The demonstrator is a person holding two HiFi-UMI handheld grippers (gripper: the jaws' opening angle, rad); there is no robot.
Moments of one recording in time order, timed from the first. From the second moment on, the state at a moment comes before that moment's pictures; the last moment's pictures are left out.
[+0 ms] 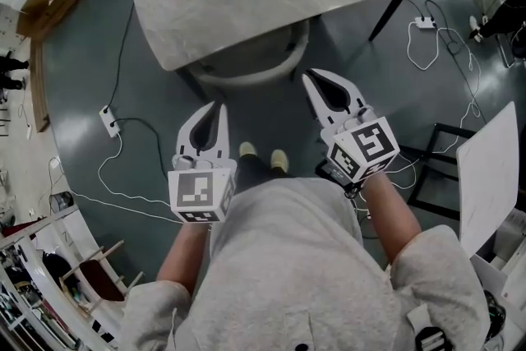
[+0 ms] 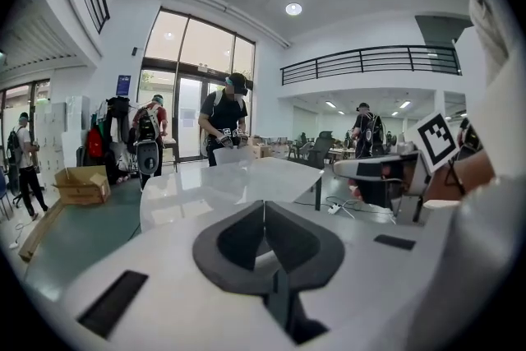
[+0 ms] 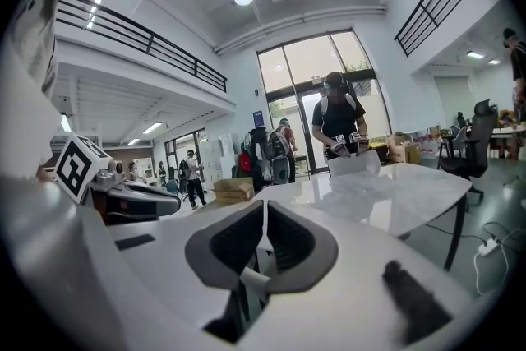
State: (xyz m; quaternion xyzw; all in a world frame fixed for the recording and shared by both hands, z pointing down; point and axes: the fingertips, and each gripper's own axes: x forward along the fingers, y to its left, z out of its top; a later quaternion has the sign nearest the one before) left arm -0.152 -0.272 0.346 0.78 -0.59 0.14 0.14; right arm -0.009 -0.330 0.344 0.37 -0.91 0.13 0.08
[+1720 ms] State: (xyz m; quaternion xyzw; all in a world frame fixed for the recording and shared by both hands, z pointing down) left arm -0.151 -0.346 0.638 0.79 -0.08 0.60 0.00; right arm -0.055 -0.367 0.658 -0.14 -0.75 -0.23 0.61
